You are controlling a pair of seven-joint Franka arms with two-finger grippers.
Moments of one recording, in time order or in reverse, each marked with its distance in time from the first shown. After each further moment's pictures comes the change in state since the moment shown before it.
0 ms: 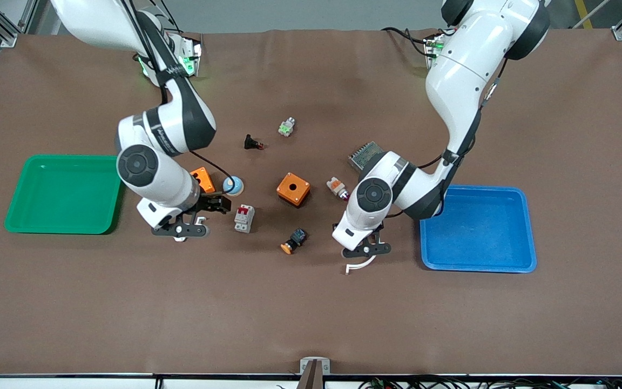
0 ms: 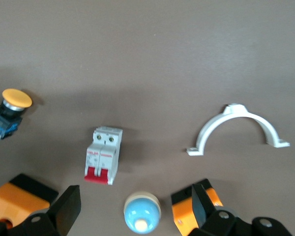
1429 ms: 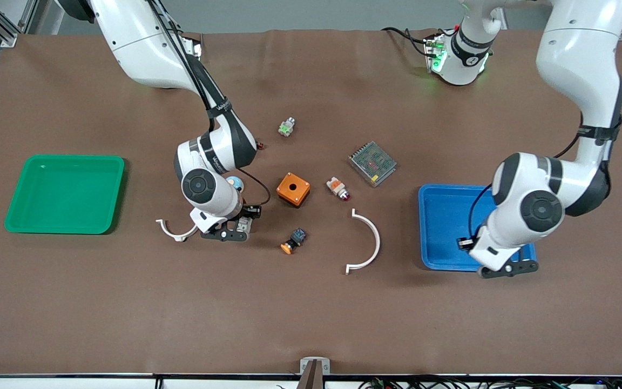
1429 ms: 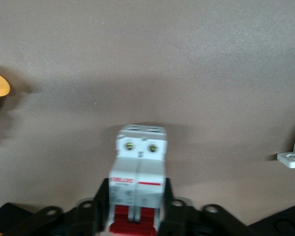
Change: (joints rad) left arm 0.455 -0.318 0.011 -0.304 0.069 -0.064 0.372; right arm 0.091 0.185 0.000 0.003 0.098 0.157 0.064
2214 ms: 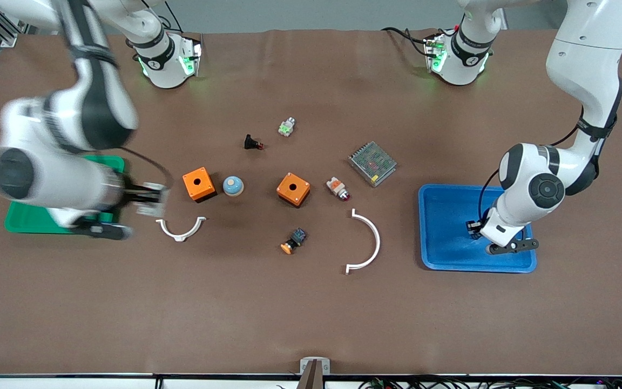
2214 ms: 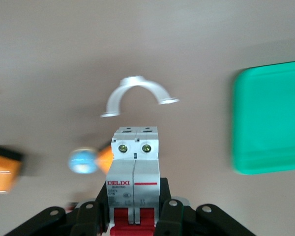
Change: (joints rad) left arm 0.093 -0.031 -0.001 -0.310 0.000 0.322 0.059; right arm -0.364 -0.307 -0.039 0.232 -0.158 -0.708 -0.229
